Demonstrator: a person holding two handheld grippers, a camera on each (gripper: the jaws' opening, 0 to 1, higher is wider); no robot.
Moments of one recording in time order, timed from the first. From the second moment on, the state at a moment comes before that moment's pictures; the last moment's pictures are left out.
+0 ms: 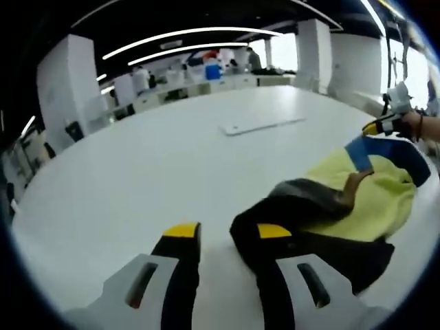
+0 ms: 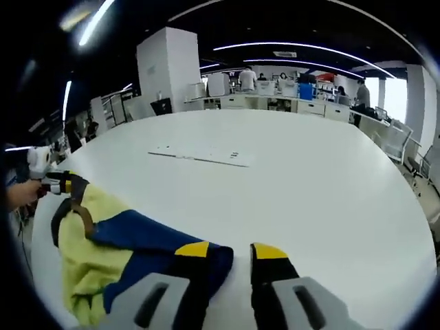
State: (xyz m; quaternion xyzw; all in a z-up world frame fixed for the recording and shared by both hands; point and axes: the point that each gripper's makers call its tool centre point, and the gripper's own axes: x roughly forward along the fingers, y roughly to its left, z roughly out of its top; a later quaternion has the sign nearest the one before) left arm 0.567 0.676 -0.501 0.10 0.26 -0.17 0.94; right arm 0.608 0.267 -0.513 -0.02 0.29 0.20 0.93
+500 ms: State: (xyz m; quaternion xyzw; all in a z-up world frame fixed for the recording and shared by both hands) left arm 0.561 0.634 -0.485 0.15 0.23 -0.27 0.92; right arm 0.571 0.337 -0.499 -0.07 0.29 0.35 0.89
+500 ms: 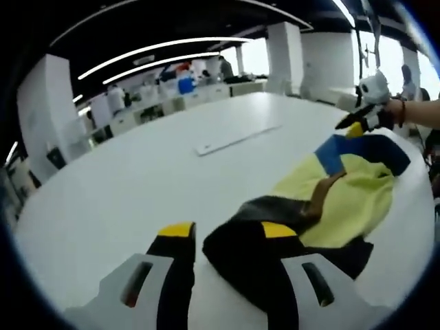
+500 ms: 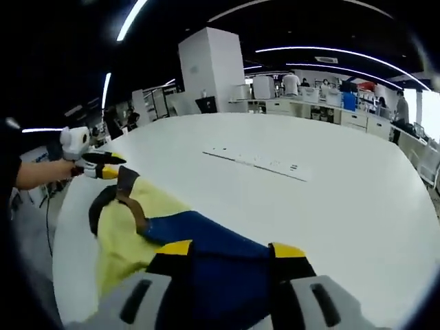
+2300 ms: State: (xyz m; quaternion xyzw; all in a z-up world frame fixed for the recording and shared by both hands) left arm 0.617 0.605 -0.454 0.09 0.17 -0.28 0.94; right arm 0.614 0.386 -0.479 -0.20 0.19 0.39 0.88
